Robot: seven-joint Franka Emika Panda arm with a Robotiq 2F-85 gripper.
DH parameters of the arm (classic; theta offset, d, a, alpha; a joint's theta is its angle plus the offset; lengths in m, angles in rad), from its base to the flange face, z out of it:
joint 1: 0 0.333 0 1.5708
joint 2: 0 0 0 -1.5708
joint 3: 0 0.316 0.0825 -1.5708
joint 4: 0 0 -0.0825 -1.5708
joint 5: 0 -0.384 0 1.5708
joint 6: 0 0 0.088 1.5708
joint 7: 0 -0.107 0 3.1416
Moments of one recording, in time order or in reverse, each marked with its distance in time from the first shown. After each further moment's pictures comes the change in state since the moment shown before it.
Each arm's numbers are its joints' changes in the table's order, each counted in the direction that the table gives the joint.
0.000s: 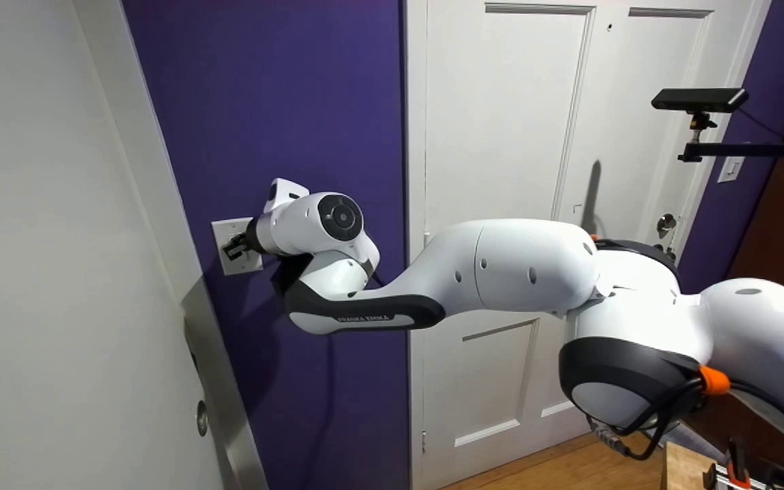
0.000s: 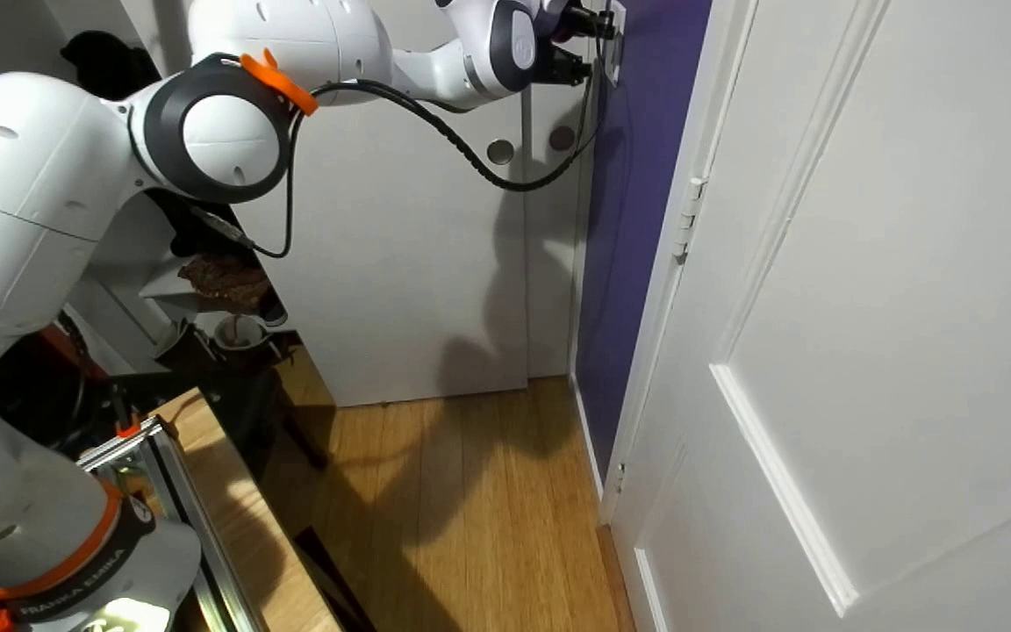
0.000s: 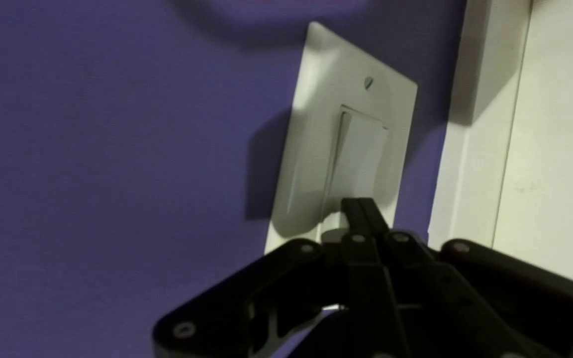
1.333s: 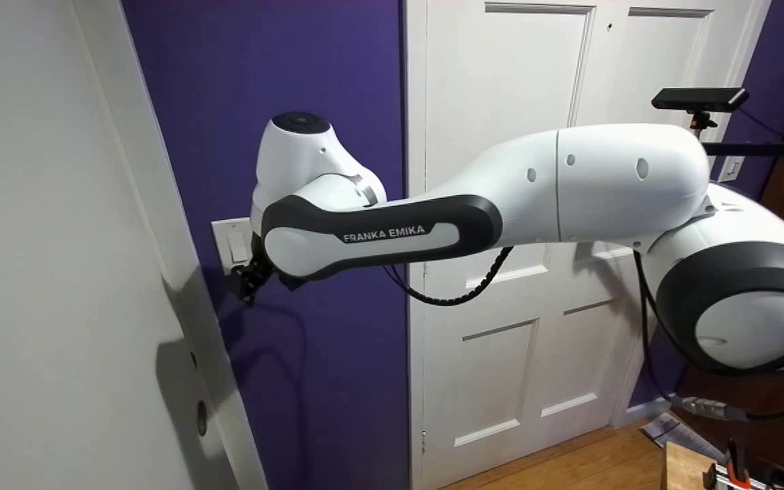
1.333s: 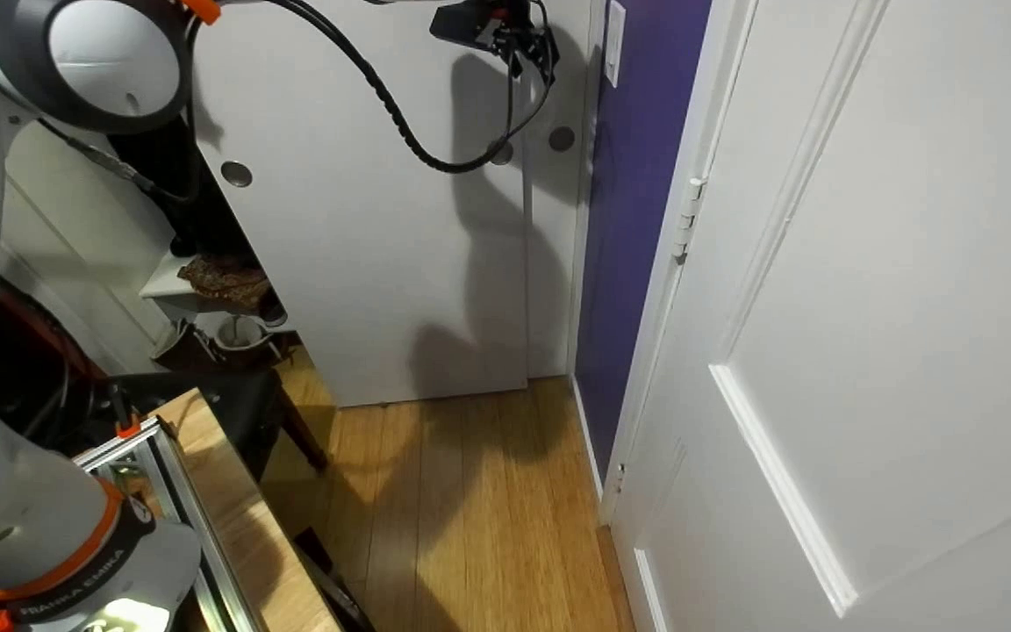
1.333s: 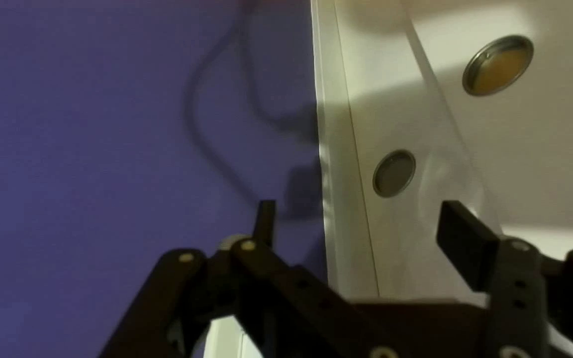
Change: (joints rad) arm -0.026 0.346 0.265 0.240 -0.086 0.795 0.064
